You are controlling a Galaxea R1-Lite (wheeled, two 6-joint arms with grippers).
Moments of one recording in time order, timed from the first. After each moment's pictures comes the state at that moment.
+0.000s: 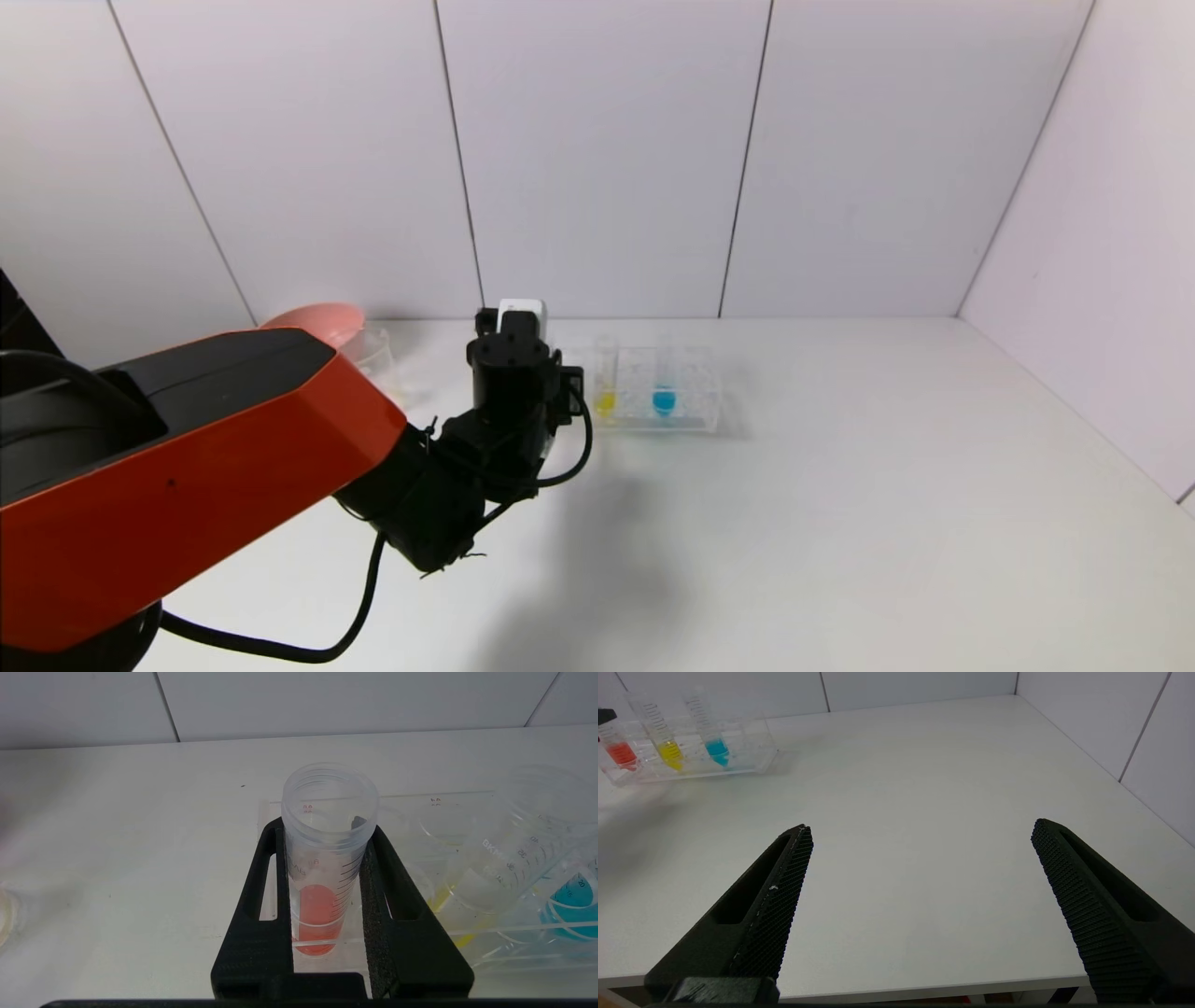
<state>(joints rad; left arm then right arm) -0.63 2.21 -1.01 -1.12 0.53 -0.10 0.00 0.00 0.00 -0.01 -0.04 0.09</state>
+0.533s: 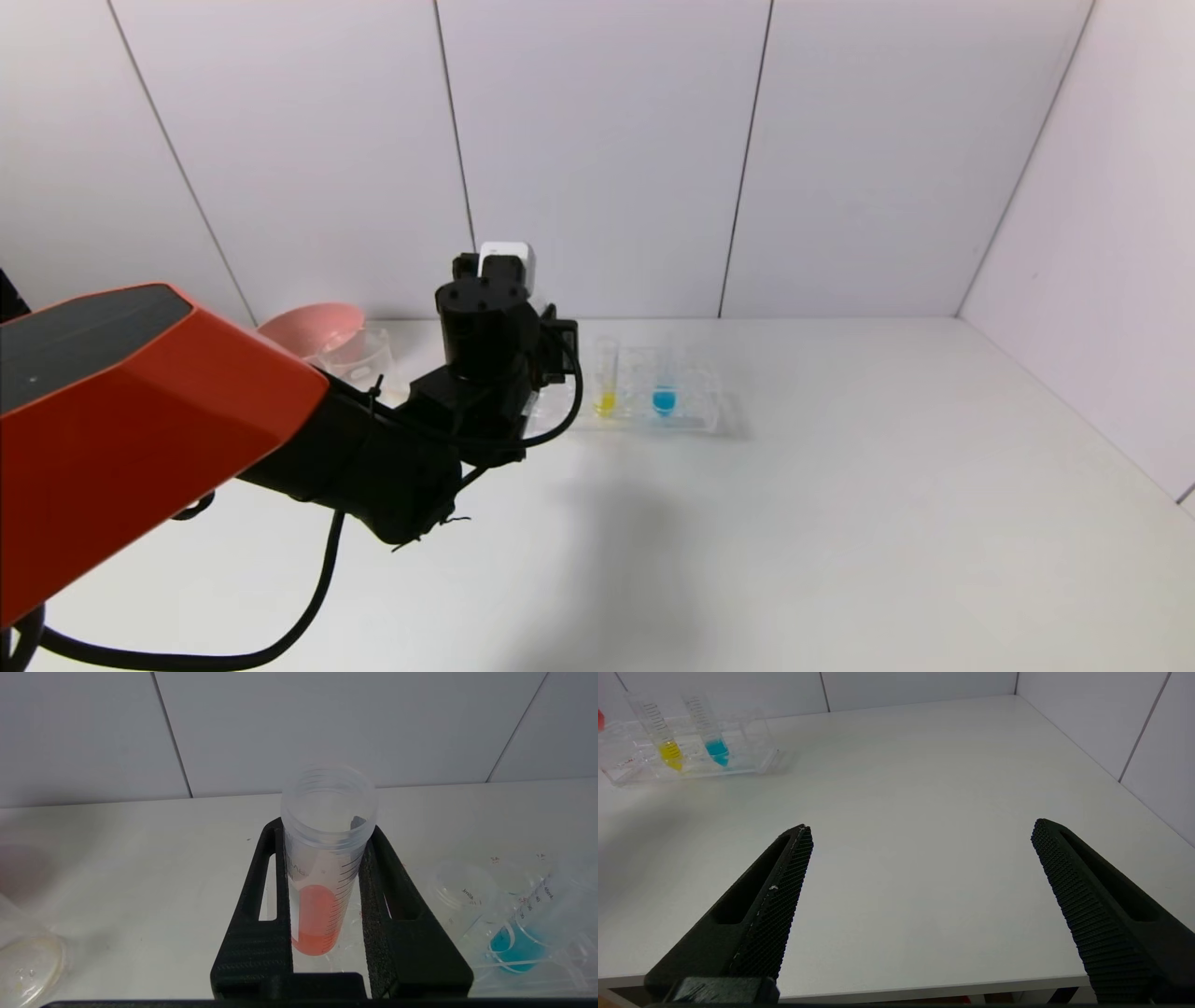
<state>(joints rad) -0.64 2.06 -1.04 -1.03 0.53 -0.07 0.00 0.00 0.00 -0.01 -0.04 0.09</state>
